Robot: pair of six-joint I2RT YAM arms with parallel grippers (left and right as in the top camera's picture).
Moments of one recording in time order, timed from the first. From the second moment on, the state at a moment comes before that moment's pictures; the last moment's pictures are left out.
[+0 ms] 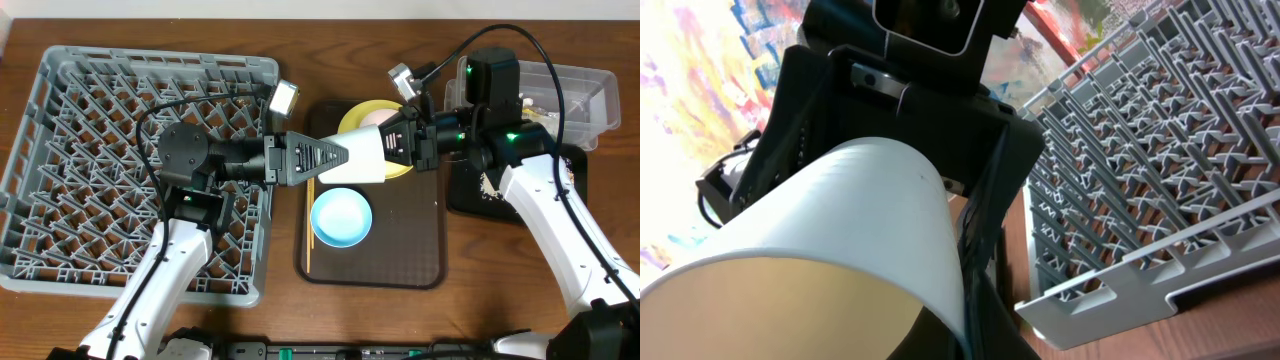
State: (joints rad) left arm -0.24 1.29 0.81 0.76 1.33 -1.42; right arm 0.24 1.53 1.24 -0.33 -1.48 0.21
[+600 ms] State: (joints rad) left arm -0.25 1.29 0.81 0.75 1.32 -1.39; right arm 0.26 1.53 1.24 -0.32 -1.47 0.23
